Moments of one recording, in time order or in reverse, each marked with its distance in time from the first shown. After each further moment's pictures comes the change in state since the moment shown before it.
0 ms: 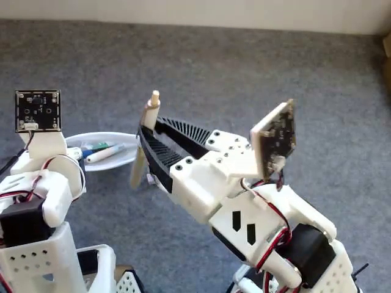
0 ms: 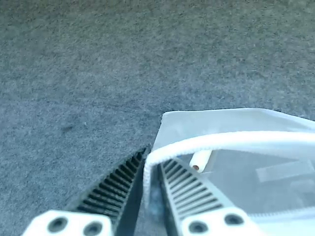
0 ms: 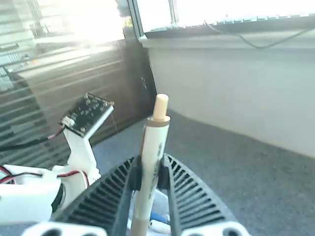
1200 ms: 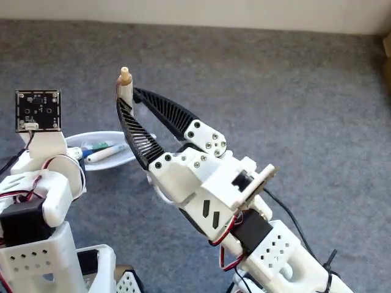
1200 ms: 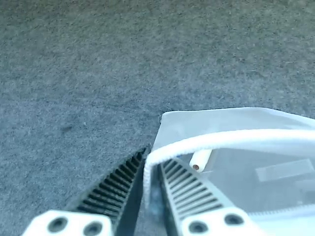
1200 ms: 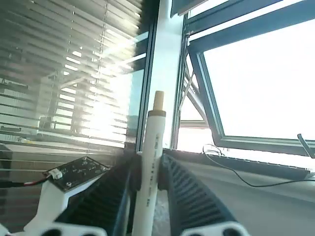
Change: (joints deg) left arm 0.1 0.0 0.0 0.0 0.0; right arm -0.3 0.4 32.7 -65.8 15.8
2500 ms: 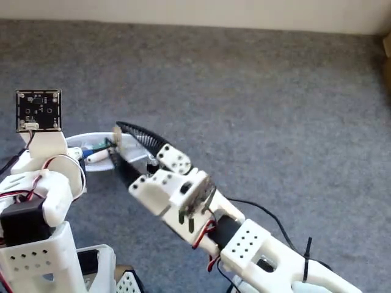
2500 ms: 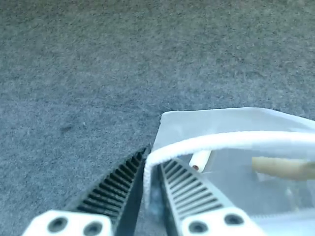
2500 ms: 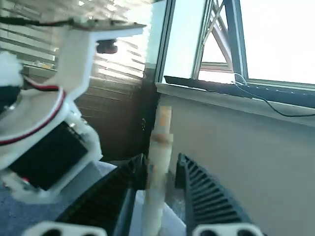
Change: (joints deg) left arm 0.0 0.0 0.0 0.0 0.1; right arm -5.5 9.6 18.5 -13.8 6.9
